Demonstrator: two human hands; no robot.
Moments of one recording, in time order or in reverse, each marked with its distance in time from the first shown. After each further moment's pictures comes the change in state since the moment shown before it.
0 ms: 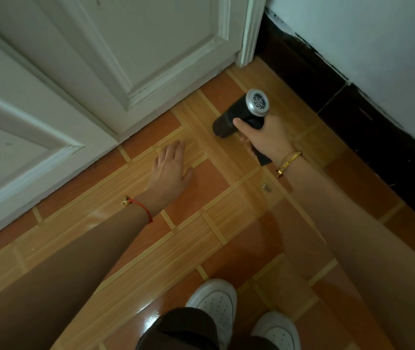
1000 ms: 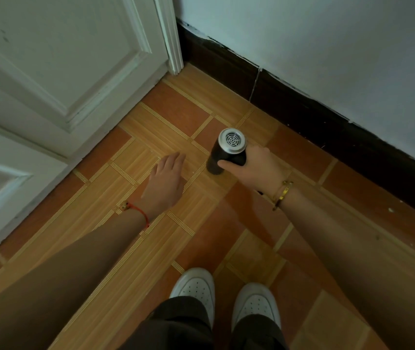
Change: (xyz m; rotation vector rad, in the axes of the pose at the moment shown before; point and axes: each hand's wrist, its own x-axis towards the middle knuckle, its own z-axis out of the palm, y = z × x) left_hand -0.004 0.068 0.034 0.138 -0.089 0.310; right_hand -0.113 0.042 -0.069 -0.362 0.041 0.020
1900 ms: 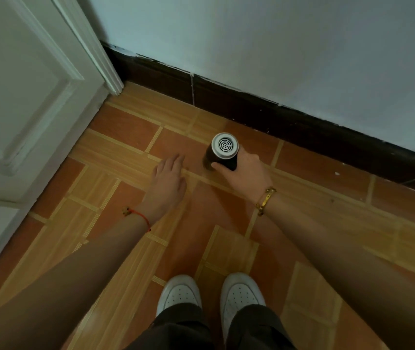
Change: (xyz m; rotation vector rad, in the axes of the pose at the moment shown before) left_hand 0.028 0.081 0.005 -0.022 -0.004 0.220; right_hand -0.046 0.057 -0.016 -0.002 0.351 0.171
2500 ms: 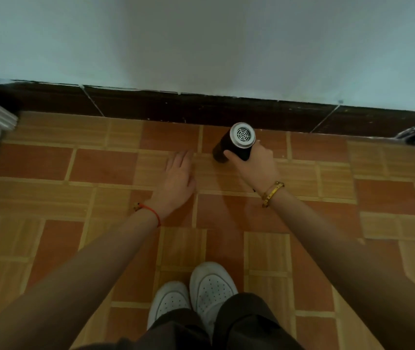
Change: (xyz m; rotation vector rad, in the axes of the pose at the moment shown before) left_hand 0.033 0.152 0.052 -0.083 -0.148 0.378; right_hand -0.067 0.127 -0.088 0.121 0.317 0.397
